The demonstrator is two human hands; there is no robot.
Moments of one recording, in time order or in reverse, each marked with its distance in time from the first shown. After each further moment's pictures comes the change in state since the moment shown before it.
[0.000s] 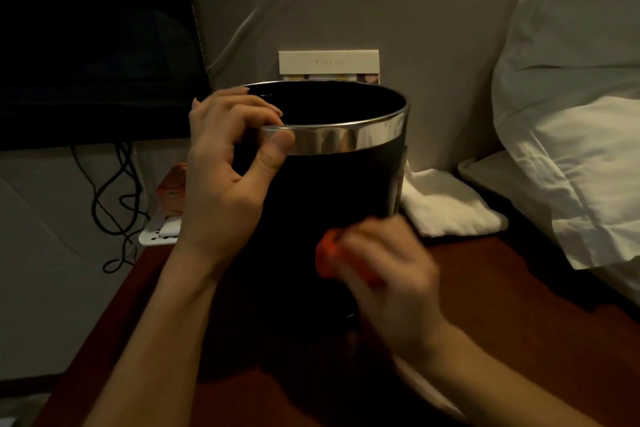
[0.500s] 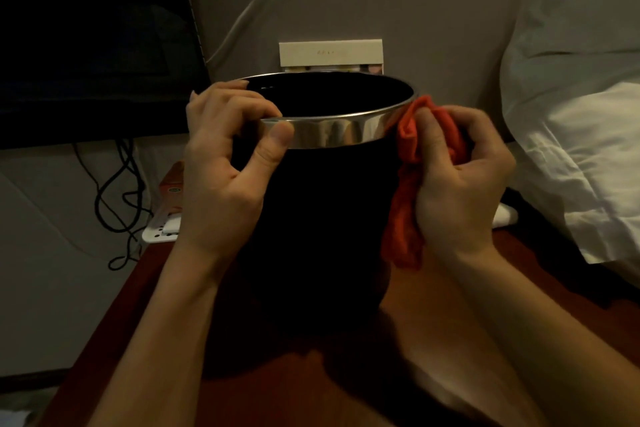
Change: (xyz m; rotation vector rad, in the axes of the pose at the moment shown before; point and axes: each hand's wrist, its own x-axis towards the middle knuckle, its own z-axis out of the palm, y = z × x) left_hand 0.000 -0.003 0.001 -0.028 -0.005 0.015; right_hand 0.081 0.020 -0.021 0.288 0.399 0.537
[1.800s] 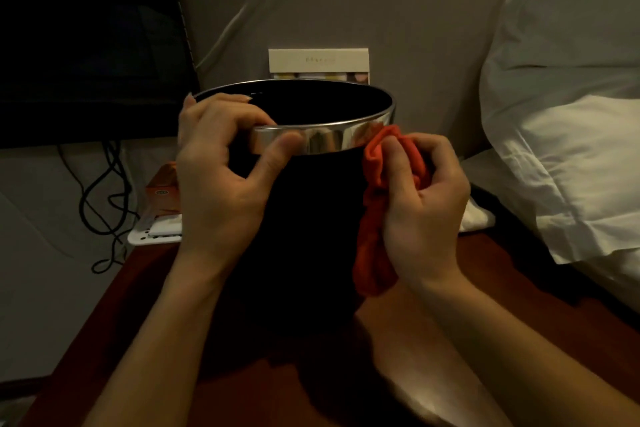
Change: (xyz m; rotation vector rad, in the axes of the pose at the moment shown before) left_hand -0.002 0.015 0.011 0.113 0.110 -0.015; right_hand -0.023 -0.014 -0.002 -0.010 -0.078 0.109
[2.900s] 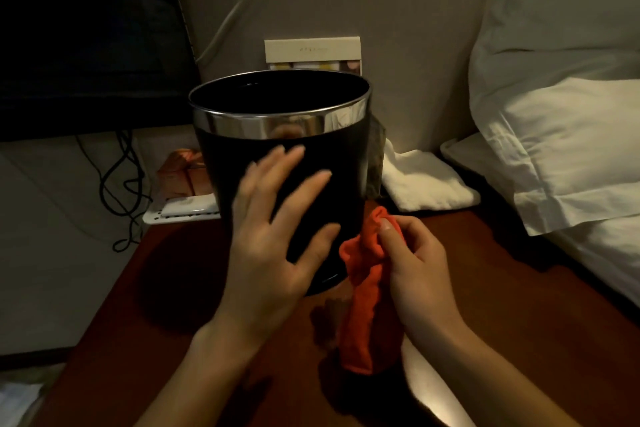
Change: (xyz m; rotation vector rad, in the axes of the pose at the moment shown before) left_hand -0.078 0.049 0.002 0.104 -0.245 0.096; right_hand -0.066 -0.008 -0.051 0.188 -0.152 0.645
